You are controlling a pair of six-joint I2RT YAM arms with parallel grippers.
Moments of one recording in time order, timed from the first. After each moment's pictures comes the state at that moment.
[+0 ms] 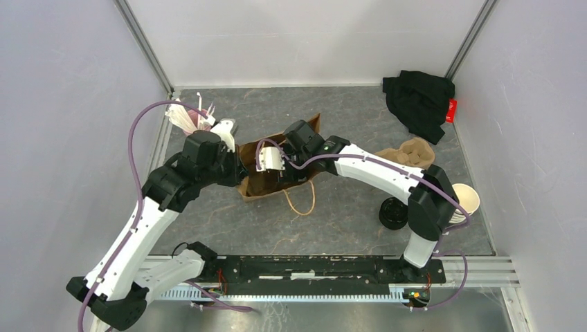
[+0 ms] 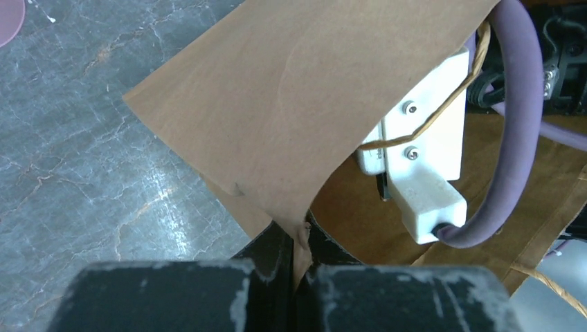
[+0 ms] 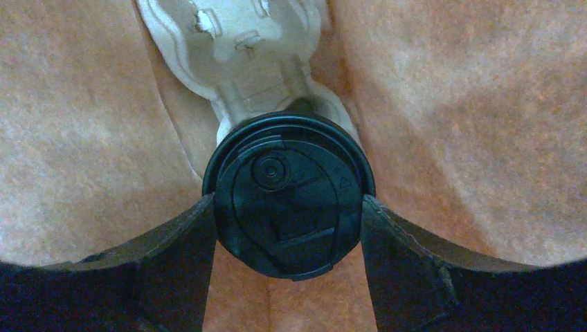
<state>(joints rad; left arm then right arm) -0.54 0.91 1.16 -0.92 0.01 -0.36 0.89 1.77 1.45 -0.51 -0.15 -0.88</state>
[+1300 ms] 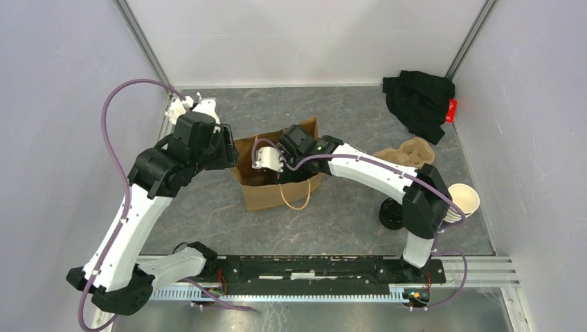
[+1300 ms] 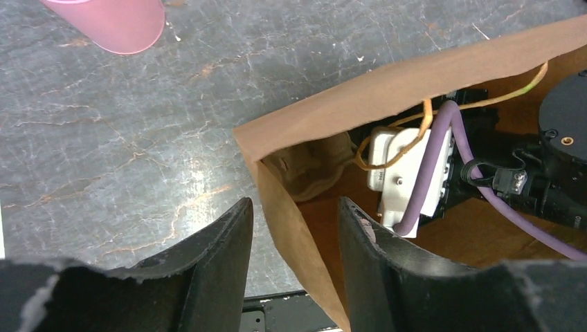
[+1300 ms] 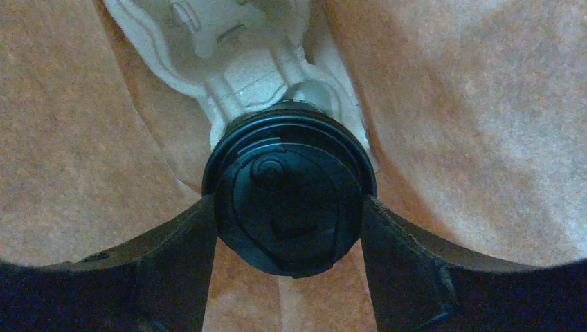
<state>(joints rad) -0.54 1.06 1.48 -1.14 -0.25 -0.45 0.92 1.82 1.53 -0.72 -0.07 -0.64</state>
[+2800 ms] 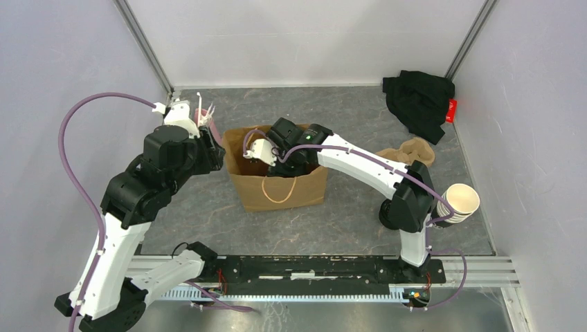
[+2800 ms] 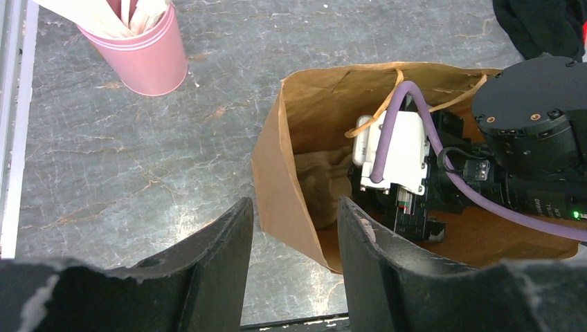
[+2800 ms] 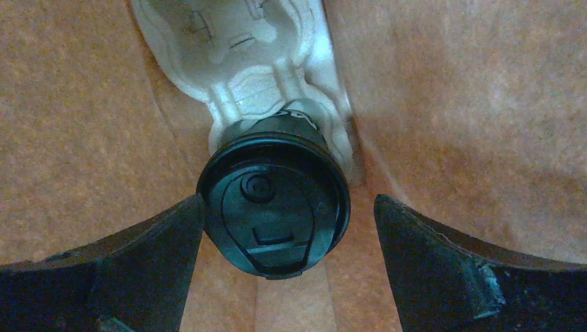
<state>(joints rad) -0.54 0.91 1.49 -1.10 -0.33 -0.44 0.95 1.92 1.79 -0.98 -0.05 -0.46</state>
